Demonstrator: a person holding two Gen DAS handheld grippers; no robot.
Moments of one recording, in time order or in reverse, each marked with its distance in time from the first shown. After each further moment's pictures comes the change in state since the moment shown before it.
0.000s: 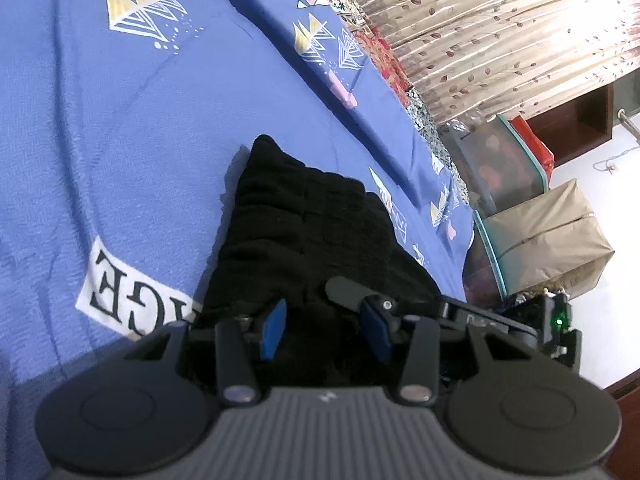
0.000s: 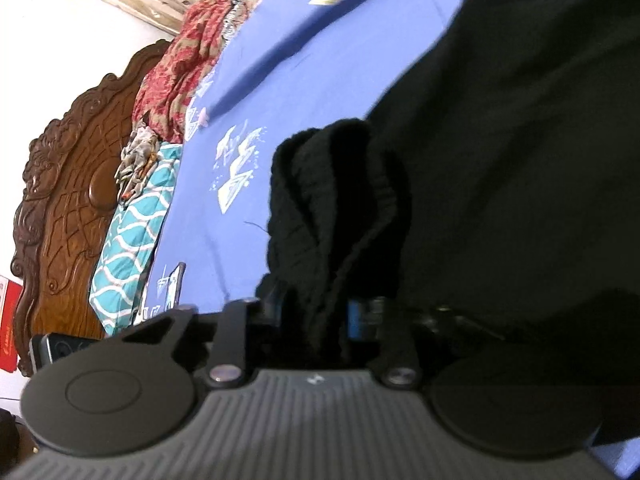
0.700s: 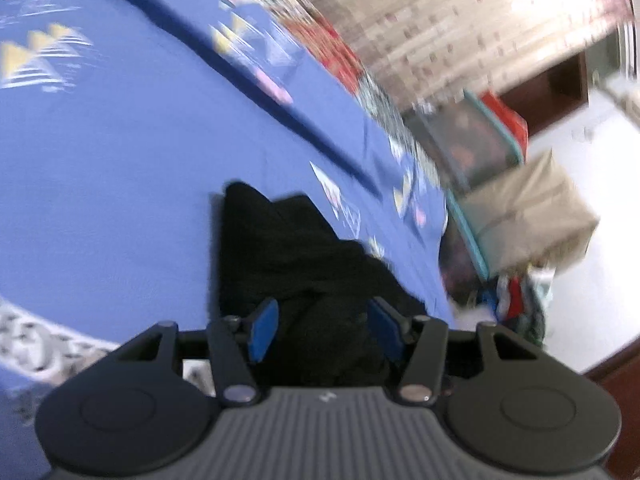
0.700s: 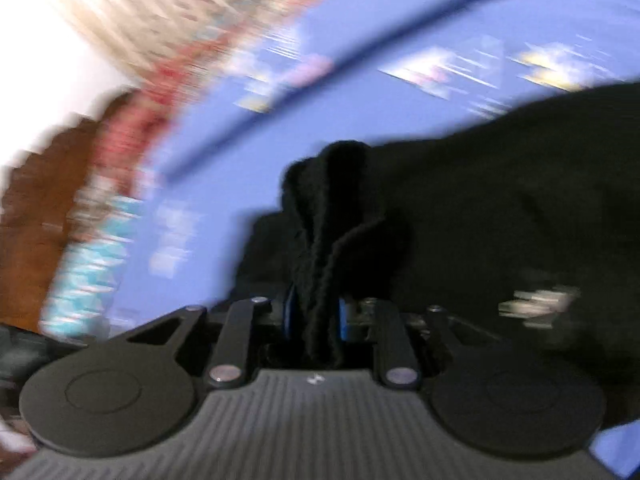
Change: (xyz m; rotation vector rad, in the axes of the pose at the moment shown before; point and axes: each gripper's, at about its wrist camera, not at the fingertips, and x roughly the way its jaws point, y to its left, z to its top) left arm 0.037 -0.084 0.008 0.141 0.049 -0.021; right arm -0.106 -0.084 0.025 -0.041 -0.150 -0.238
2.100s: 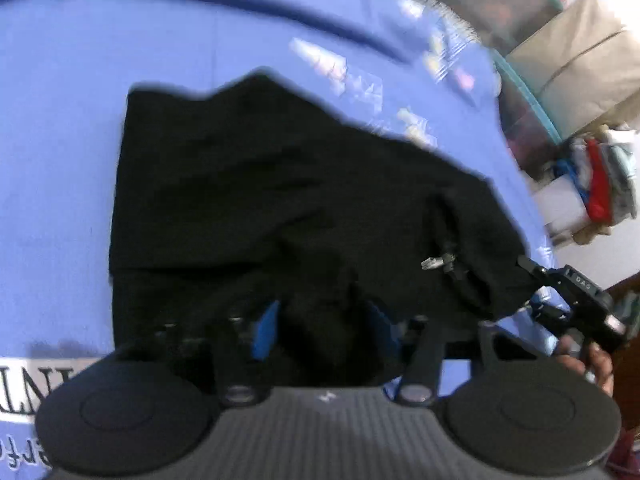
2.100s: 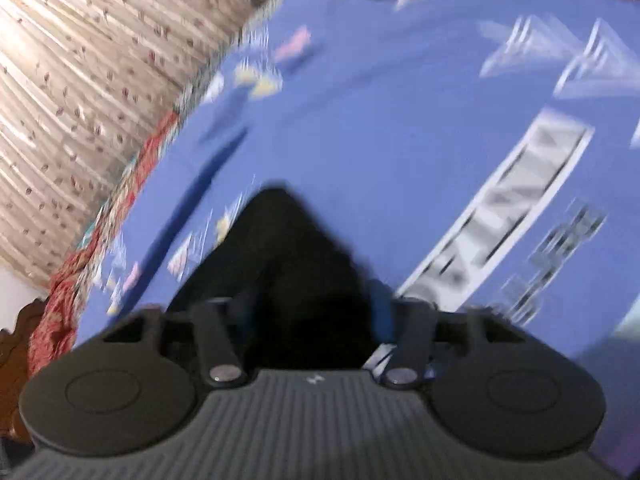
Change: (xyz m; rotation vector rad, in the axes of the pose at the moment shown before) left arm 0.113 -0.056 -0.027 0.202 0.304 0.250; right arm -0.127 -0.179 -0.047 0.430 -0.442 -0.185
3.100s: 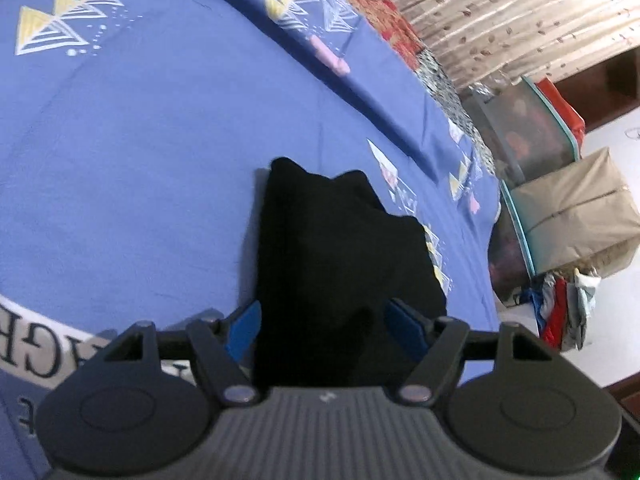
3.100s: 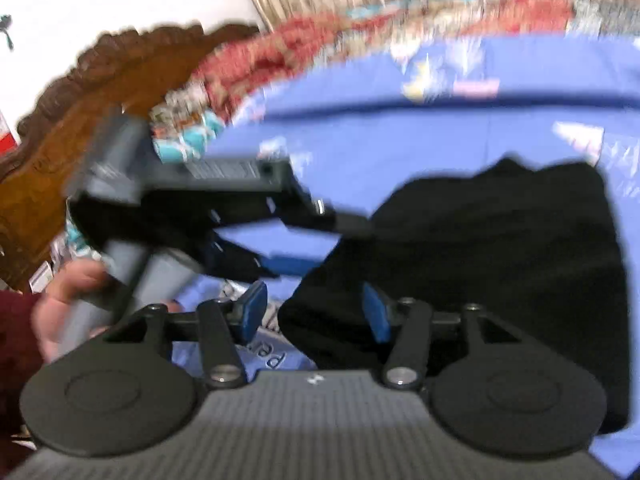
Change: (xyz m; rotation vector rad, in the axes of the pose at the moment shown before) left arm -0.071 0.097 0.002 -0.306 -0.203 -0.140; right arm 0.025 0.271 -0.176 -0.844 0.340 0.474
